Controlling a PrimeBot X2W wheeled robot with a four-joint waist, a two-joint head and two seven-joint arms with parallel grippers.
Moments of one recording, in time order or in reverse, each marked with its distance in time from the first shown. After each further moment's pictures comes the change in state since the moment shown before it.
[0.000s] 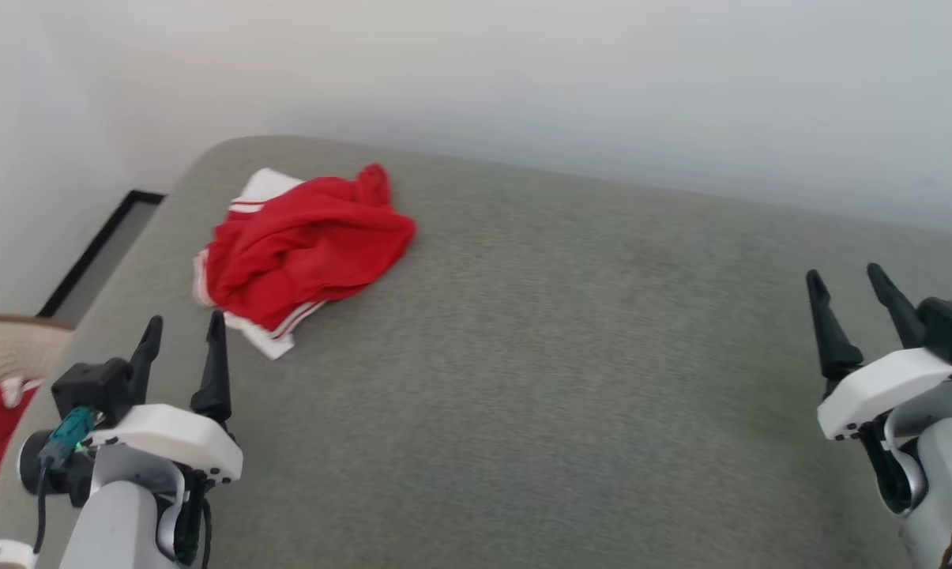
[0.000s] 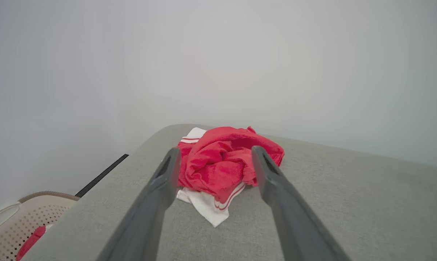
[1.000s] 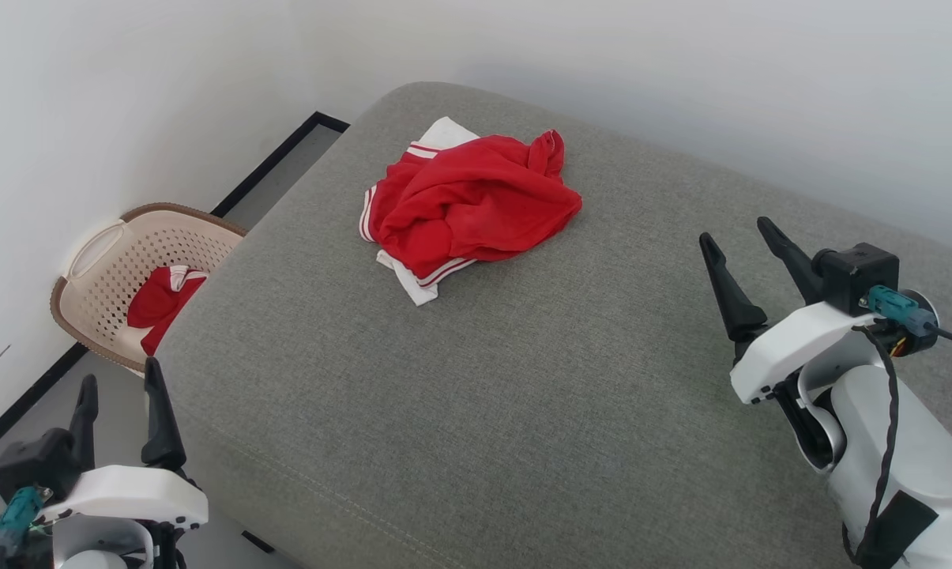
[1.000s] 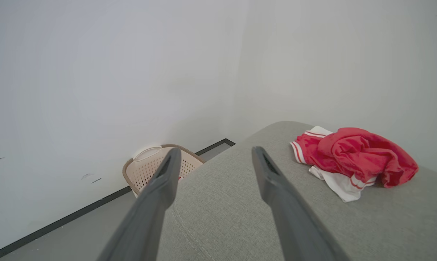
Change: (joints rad) left arm 0.161 -0.110 0.223 -0.178 0.068 0.031 -0.001; right arm -0.145 0.062 0.214 0.040 0.046 0.000 0.000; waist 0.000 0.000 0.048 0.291
